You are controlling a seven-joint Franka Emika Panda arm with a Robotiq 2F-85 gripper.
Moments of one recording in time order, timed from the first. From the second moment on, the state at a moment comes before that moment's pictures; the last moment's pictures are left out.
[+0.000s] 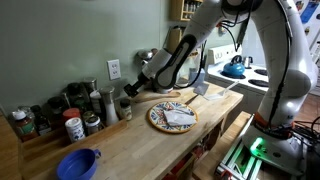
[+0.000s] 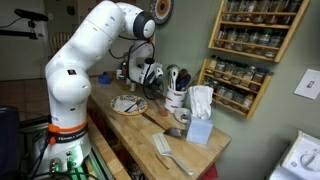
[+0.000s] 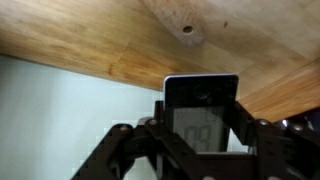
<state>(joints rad) -0.05 0.55 0.37 -2.18 -0.23 3.39 -0.07</state>
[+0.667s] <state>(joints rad) 0.06 0.56 0.26 -2.16 -0.13 3.42 -0.01</state>
